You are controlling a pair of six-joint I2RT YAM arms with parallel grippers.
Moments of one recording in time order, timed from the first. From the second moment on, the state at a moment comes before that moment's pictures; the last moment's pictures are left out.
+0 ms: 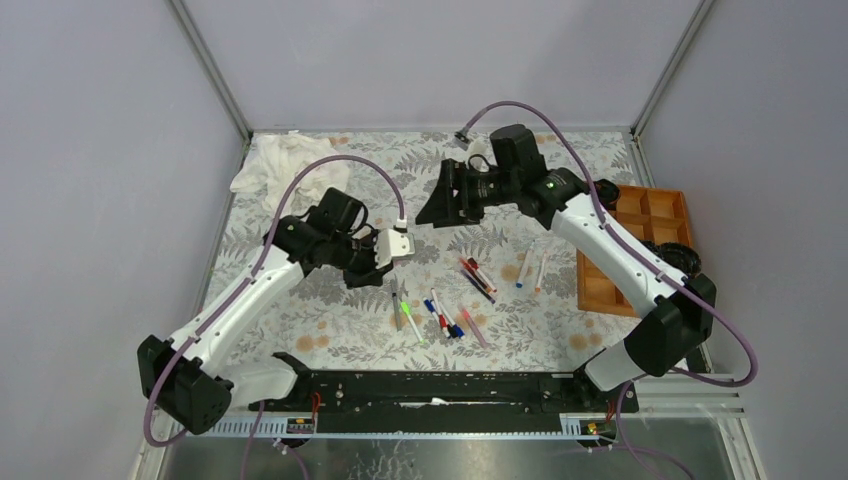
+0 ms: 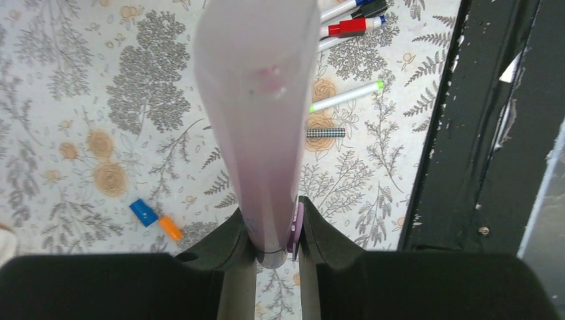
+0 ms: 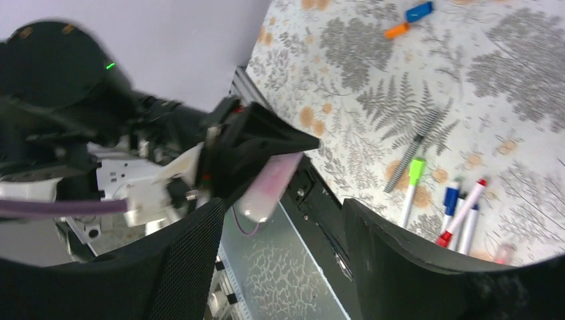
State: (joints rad) left arm -0.52 1.21 1.12 -0.99 0.53 0.77; right arm 0.61 1.52 1.48 -0.55 -0.71 0.64
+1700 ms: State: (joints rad) left arm -0.72 1.23 1.06 -0.99 0.21 0.87; right arm 0.72 1.74 1.34 -0.53 -0.99 0.70
